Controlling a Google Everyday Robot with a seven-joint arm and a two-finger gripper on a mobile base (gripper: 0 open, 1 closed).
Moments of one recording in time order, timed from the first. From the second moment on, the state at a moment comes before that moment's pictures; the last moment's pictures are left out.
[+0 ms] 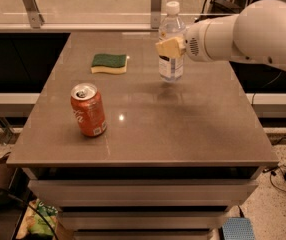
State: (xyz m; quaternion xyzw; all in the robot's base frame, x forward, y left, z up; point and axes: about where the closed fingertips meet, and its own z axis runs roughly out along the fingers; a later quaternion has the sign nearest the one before) arm 0.649 -0.094 0.946 -0.25 0.81 0.14 0.51
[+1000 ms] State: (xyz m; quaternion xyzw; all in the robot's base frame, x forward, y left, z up) arm 0.590 -0.048 0.925 -0.29 0.79 0.14 0.52
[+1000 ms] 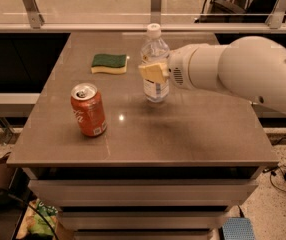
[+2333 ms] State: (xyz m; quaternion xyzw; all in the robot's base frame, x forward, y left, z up) arm 0.552 0.011 0.906 -0.33 0.77 0.14 0.52
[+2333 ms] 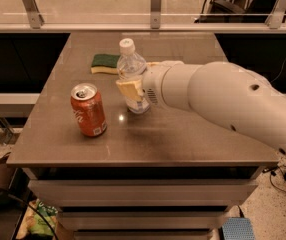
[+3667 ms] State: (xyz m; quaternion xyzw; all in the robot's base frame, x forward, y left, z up) arm 0.536 0.032 0.917 -0.31 0.76 0.22 0.52
